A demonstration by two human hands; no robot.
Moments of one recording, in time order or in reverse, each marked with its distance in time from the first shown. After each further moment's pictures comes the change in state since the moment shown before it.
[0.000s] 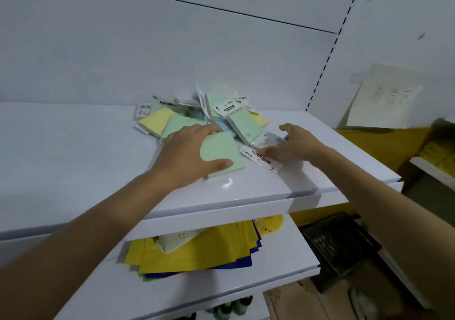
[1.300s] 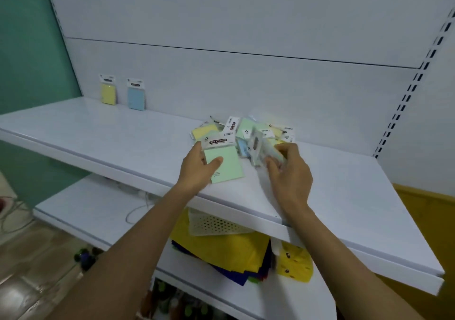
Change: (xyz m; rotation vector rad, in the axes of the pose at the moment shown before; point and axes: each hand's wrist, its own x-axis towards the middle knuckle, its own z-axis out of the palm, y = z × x) left_hand -0.017 0.084 0.053 -0.448 0.619 -0.646; right_hand -0.003 0.044 0.016 0.611 0.424 -0.786
